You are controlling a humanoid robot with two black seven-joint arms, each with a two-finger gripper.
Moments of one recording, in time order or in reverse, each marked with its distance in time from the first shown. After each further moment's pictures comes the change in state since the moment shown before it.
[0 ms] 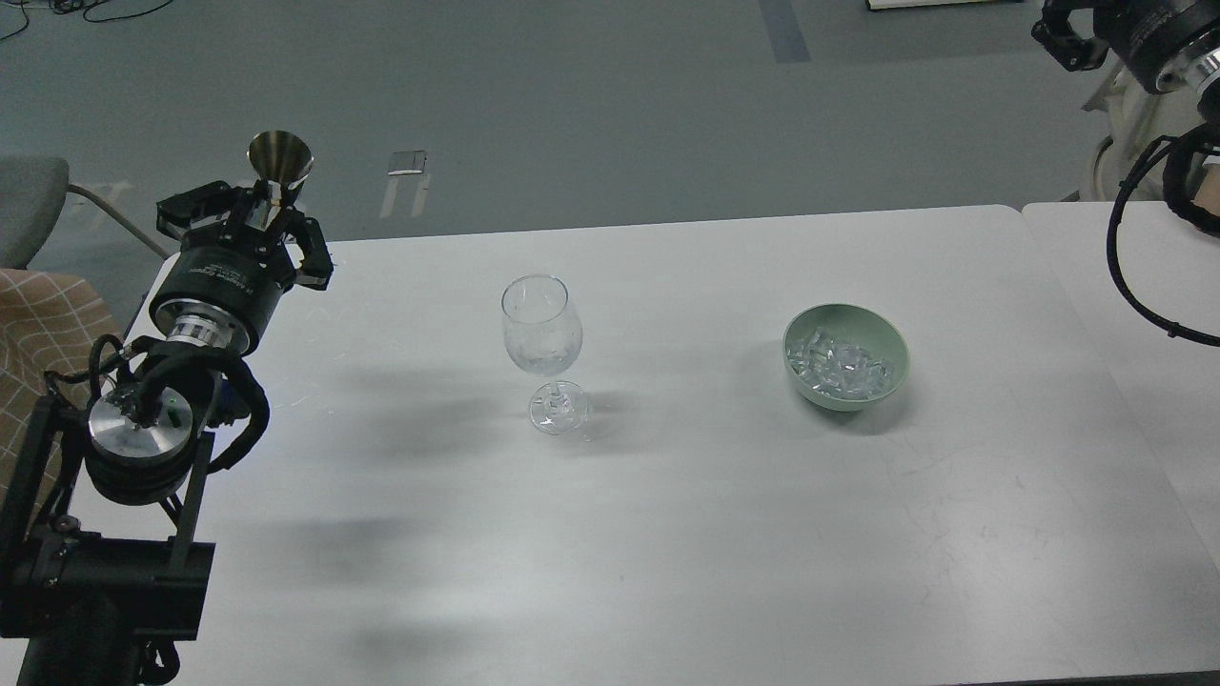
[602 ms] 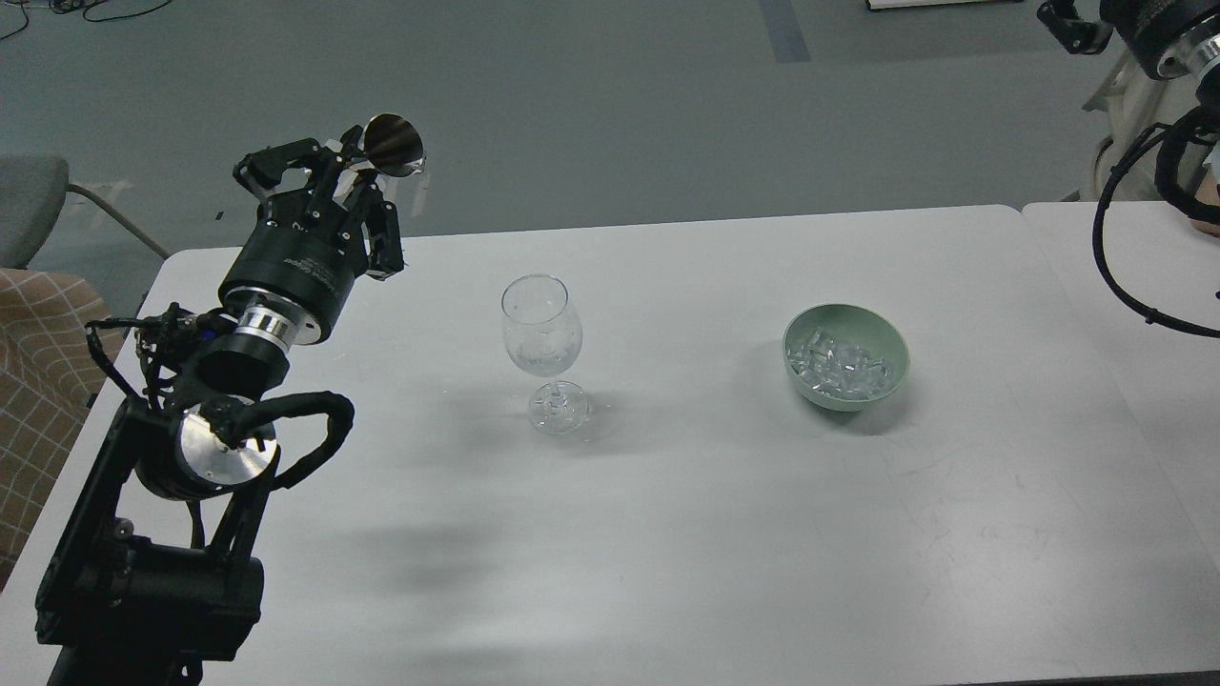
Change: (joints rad) left arm 0.022 -0.008 0.156 -0.329 0.342 0.030 -0.006; right arm 0.024 0.037 0.055 -0.053 0.012 0.001 0.000
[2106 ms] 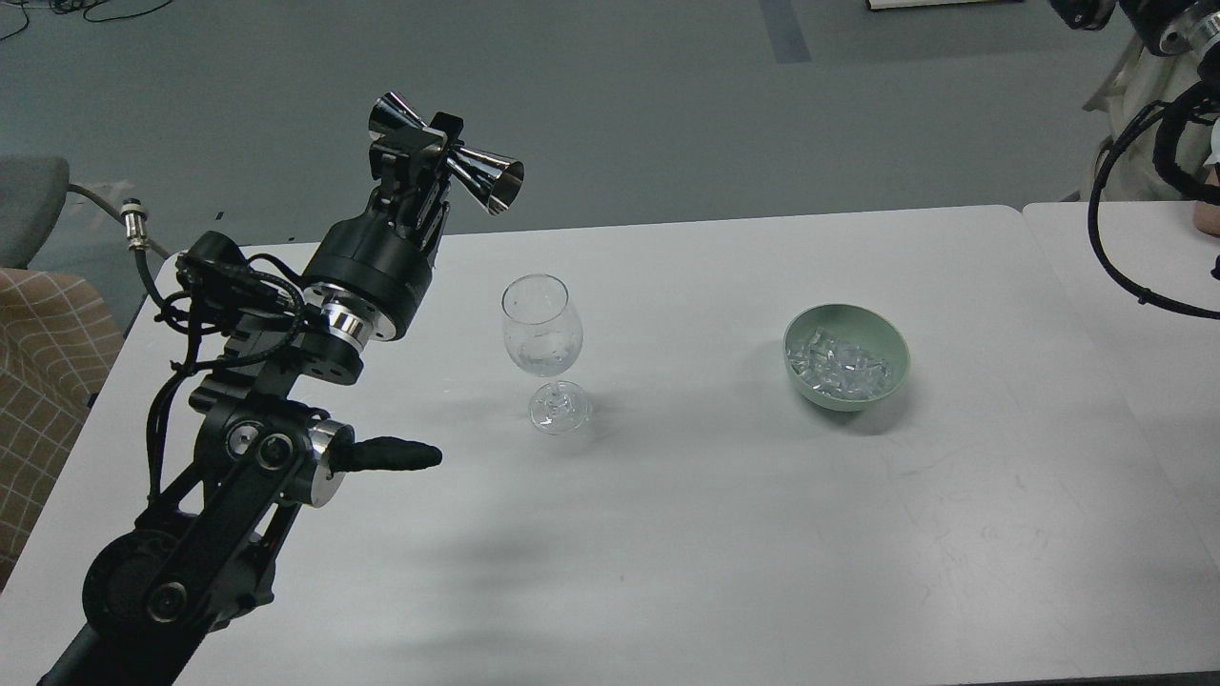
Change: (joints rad) left arm -0.096 0.079 0.316 -0.038 0.805 -0.009 0.062; right arm 0.070 0.035 0.012 -0.086 0.006 0.005 0.005
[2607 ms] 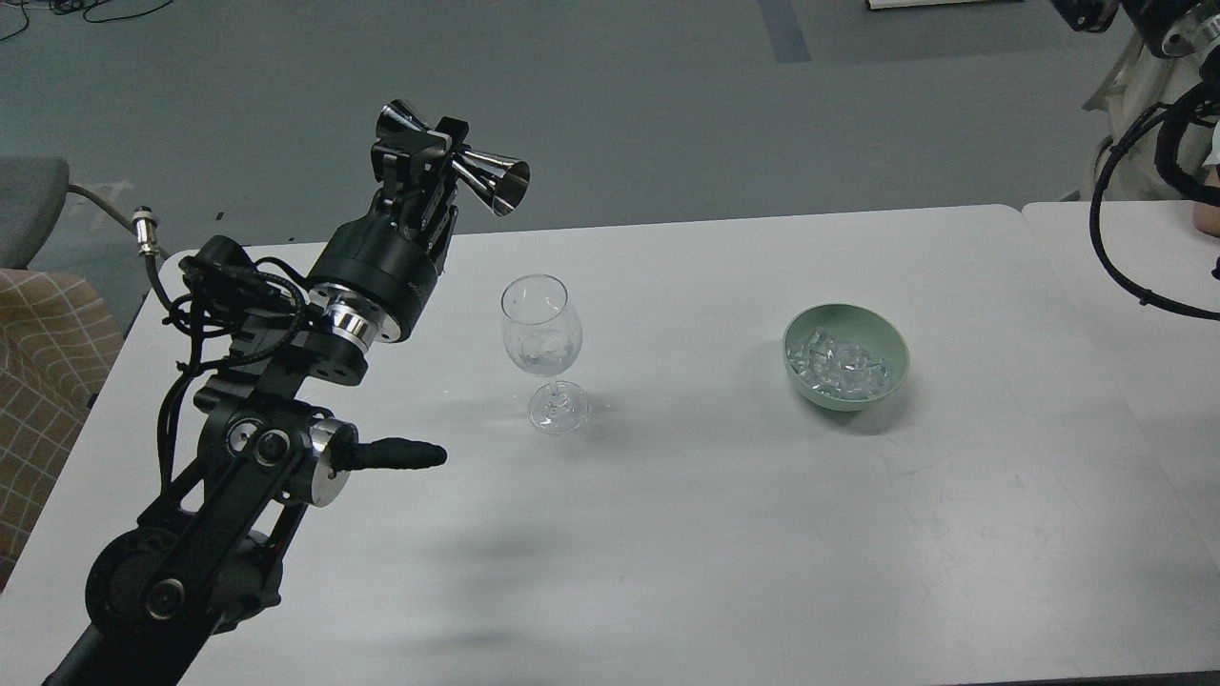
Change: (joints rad) left arm -0.001 -0.011 0.000 0.000 -0.042 0.003 0.016; right arm 0.003 0.001 0.002 -0.017 0.000 -0.001 0.002
